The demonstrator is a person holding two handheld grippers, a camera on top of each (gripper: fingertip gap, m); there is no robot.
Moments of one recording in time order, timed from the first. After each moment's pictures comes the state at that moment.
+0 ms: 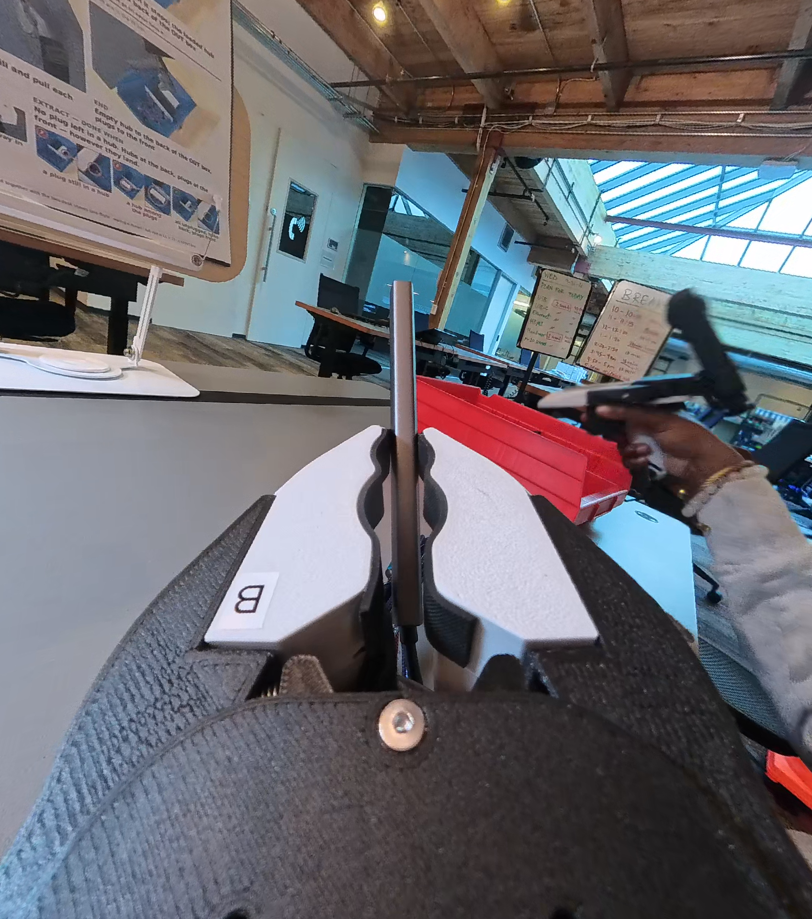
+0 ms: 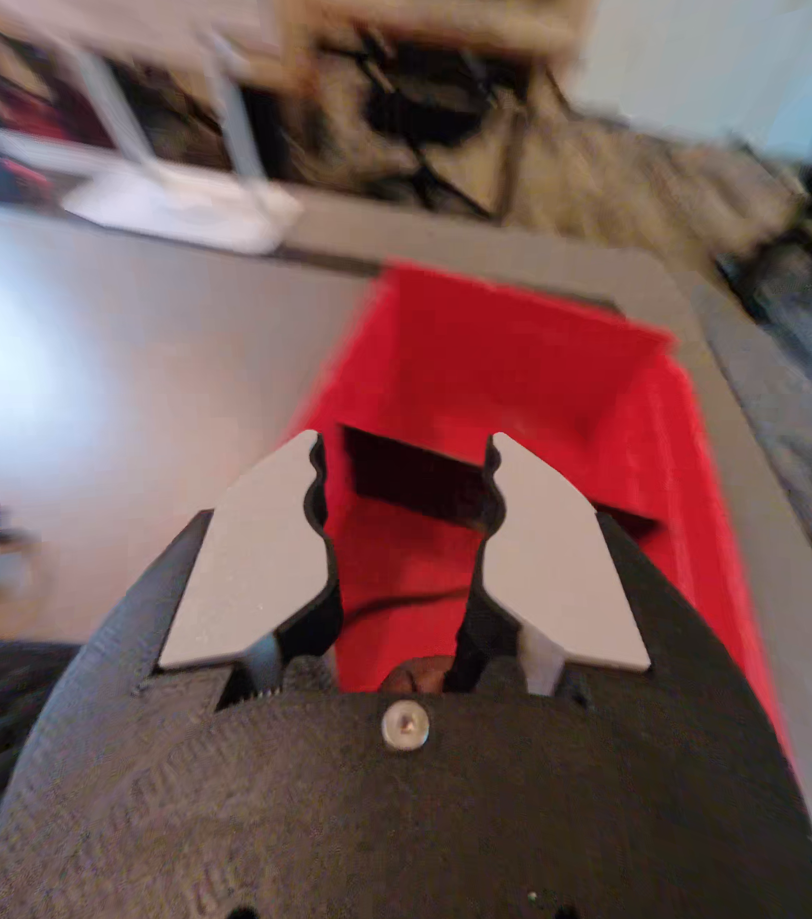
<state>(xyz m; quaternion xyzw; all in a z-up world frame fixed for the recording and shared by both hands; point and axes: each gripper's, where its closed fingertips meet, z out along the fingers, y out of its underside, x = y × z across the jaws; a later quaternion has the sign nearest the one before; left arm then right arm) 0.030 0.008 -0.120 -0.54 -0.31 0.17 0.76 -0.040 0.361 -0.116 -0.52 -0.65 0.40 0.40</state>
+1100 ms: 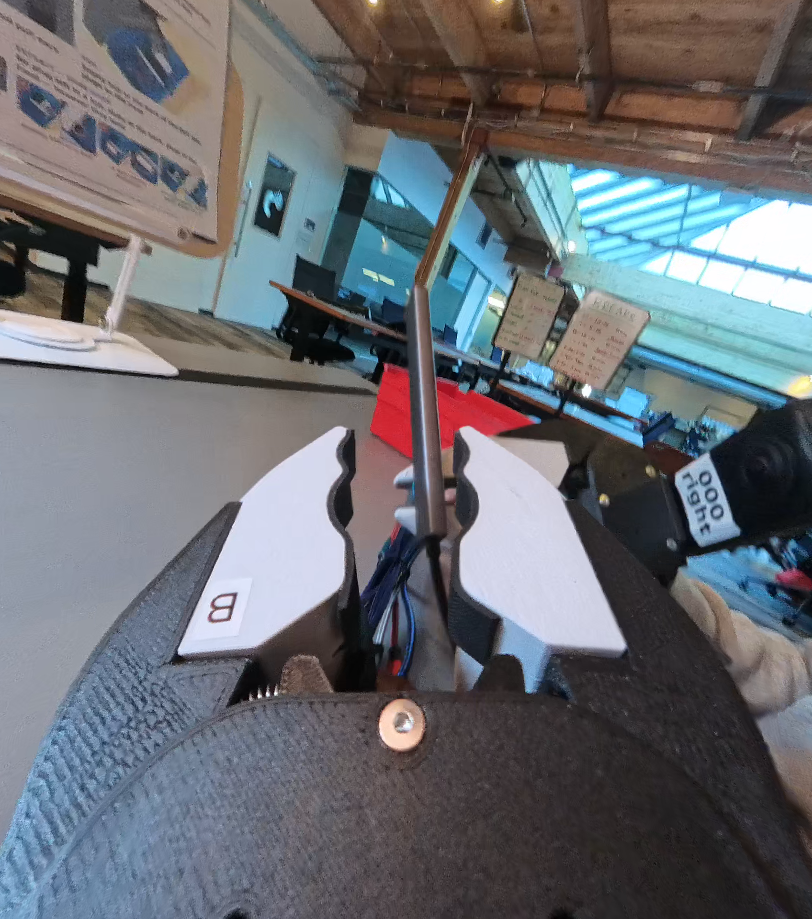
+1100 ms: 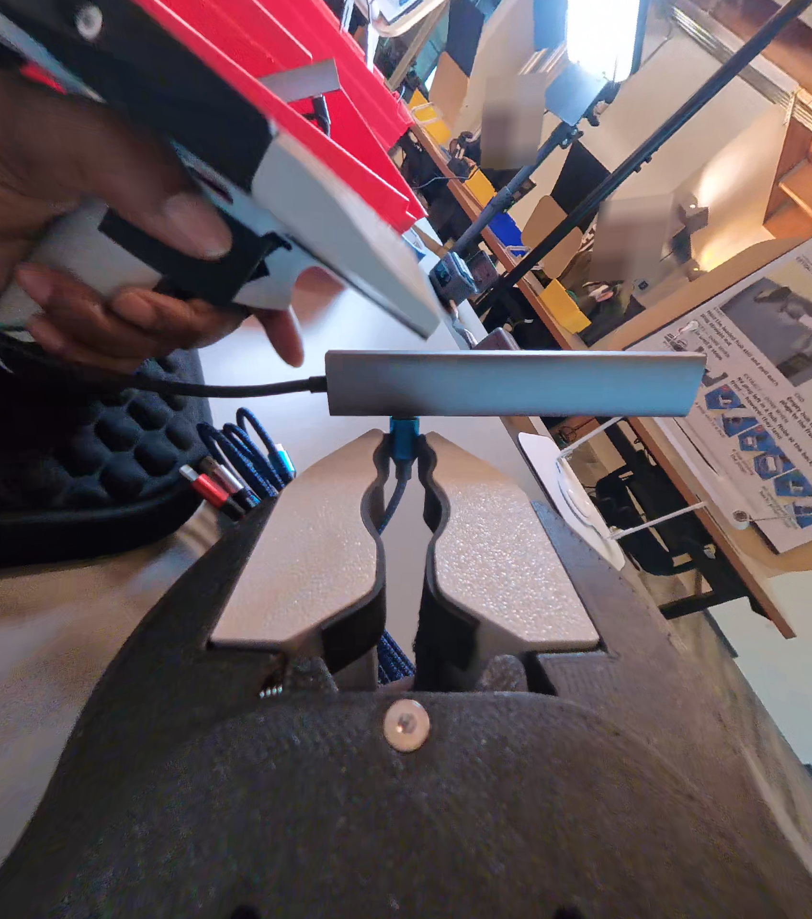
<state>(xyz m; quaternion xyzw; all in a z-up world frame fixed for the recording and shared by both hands) 0.034 -0.006 -0.120 -0.54 -0.32 0.12 0.77 0.029 0.007 -0.155 0.02 -0.76 0.48 0.43</state>
